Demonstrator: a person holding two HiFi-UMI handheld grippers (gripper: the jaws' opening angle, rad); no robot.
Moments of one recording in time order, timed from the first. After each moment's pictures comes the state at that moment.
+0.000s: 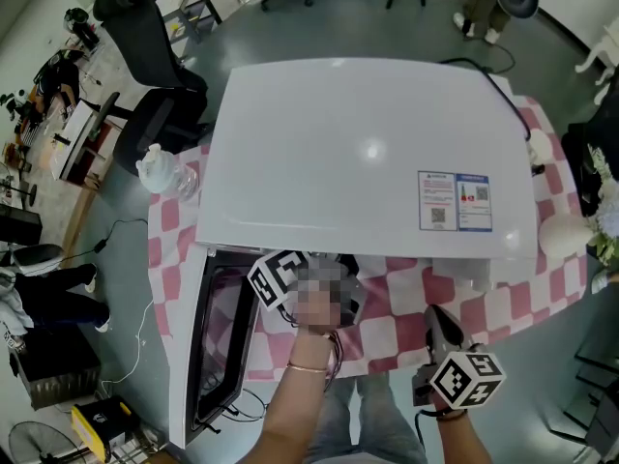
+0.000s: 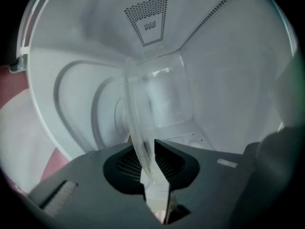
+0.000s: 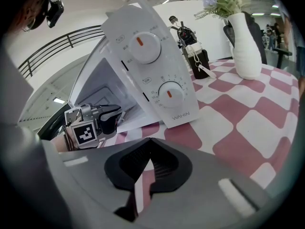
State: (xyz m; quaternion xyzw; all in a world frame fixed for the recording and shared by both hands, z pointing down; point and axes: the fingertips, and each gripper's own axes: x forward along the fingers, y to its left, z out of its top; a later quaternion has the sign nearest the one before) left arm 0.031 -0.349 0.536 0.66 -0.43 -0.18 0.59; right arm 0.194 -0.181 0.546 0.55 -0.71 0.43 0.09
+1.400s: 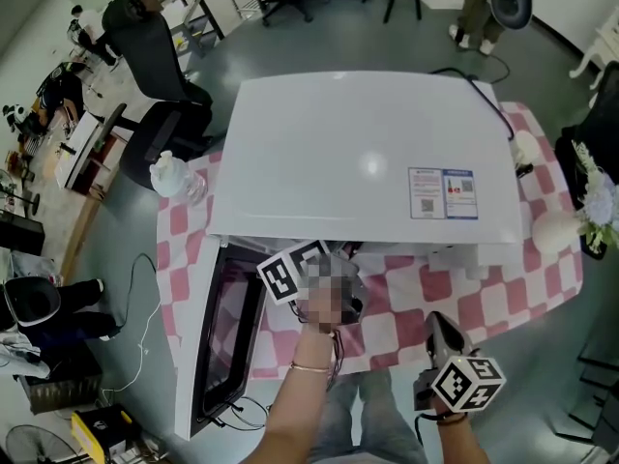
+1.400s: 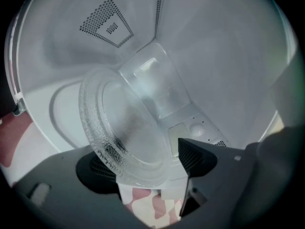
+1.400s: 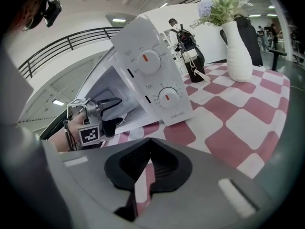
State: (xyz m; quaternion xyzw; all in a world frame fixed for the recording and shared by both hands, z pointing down) left arm 0.043 -0.339 0.523 0.71 -0.46 -0.06 0.53; right arm 0.198 -0.157 0.532 0.56 -0.71 0.42 0.08
